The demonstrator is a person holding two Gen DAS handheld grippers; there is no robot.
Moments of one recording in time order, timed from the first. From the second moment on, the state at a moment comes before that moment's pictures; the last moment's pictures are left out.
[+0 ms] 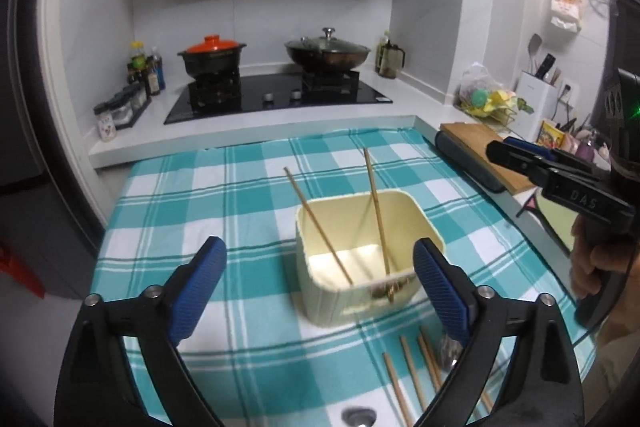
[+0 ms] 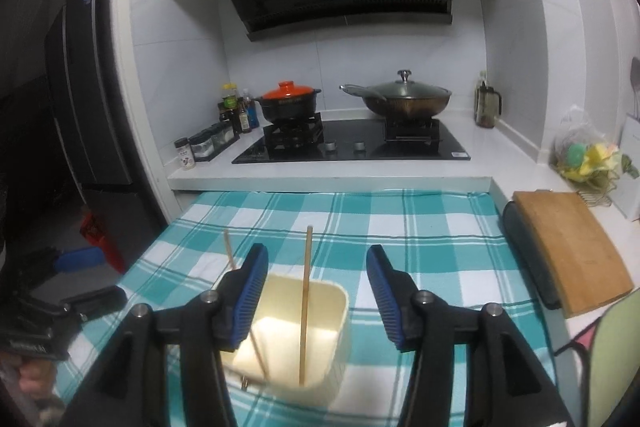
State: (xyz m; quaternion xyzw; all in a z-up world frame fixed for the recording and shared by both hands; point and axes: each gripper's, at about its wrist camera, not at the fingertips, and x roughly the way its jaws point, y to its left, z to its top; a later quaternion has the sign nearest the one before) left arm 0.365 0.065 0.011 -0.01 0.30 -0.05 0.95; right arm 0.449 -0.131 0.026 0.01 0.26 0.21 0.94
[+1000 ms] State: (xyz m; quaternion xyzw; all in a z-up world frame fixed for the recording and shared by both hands) left arm 0.143 0.022 -0.094 -0.01 0.32 -0.04 0.94; right arm 0.157 -0.171 -0.050 -0.07 0.23 0.15 0.96
